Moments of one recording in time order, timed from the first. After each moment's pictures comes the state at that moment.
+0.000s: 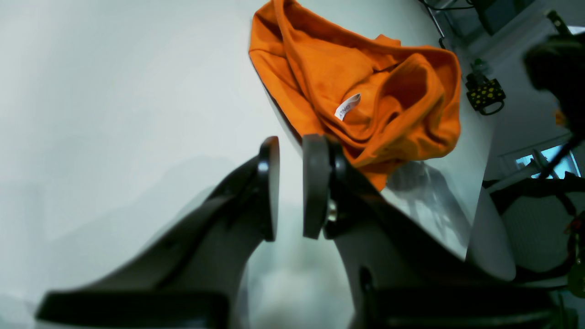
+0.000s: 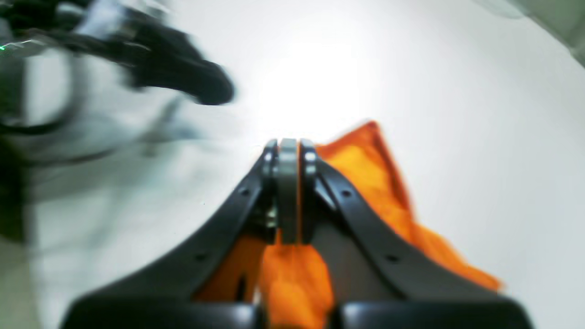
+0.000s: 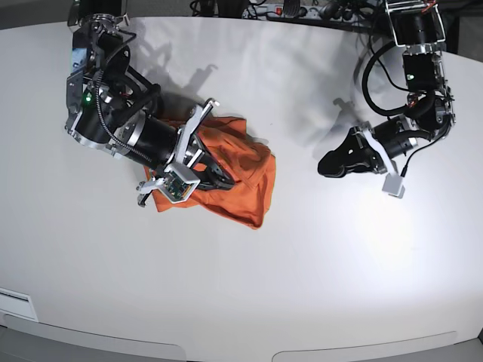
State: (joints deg) left arm 0.9 -19.3 -16.2 84.7 -74.5 -42.7 66.0; right arm -2.5 6.7 -3.6 118.4 28.0 41.0 -50.1
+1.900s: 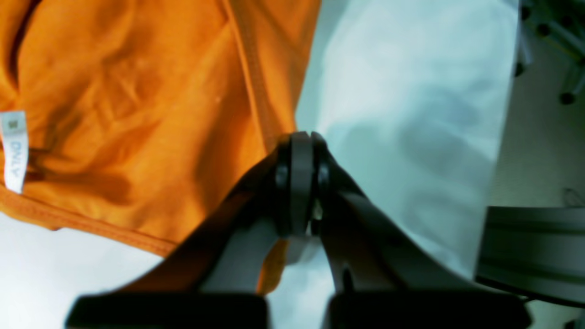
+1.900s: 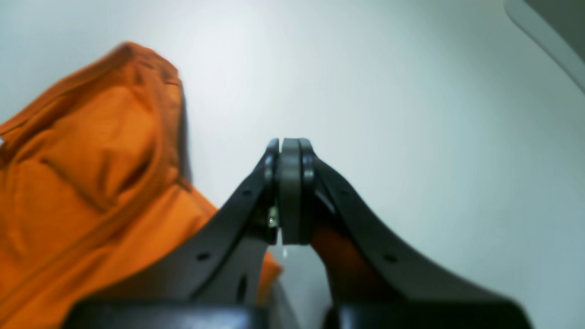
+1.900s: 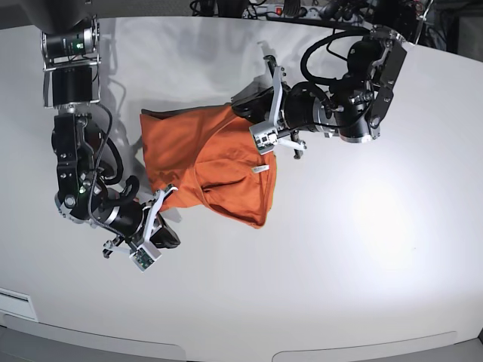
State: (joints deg) left arm -0.1 -20.7 20.7 107.0 -43.9 -42.9 63.5; right arm 20.1 15.9 -5.6 80.0 16.8 40.9 -37.0
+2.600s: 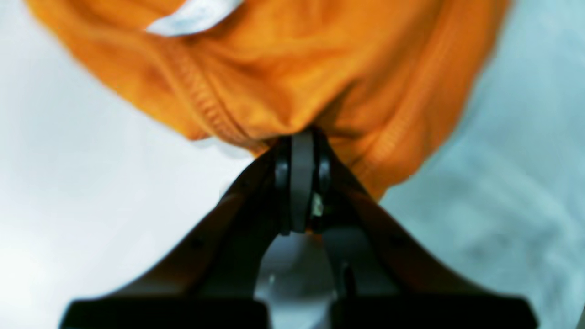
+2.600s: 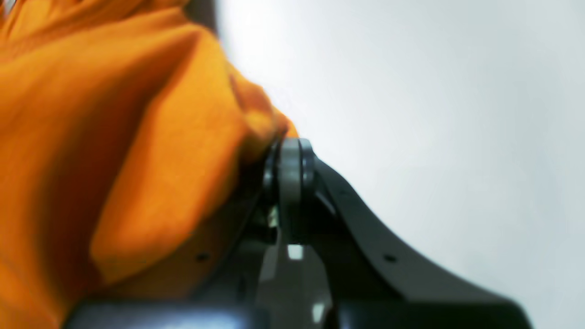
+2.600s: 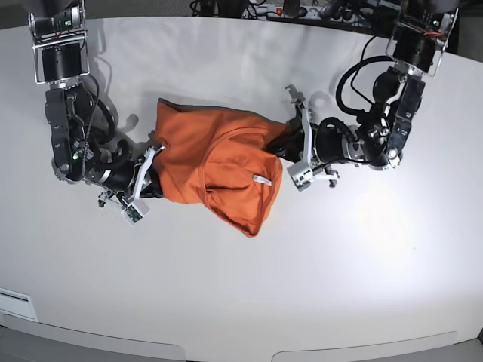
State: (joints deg) left arm -9.4 -26.8 21.0 86.7 -39.5 -43.8 47.6; right arm 8.1 21.1 -7.1 82.5 25.4 40.6 -40.1
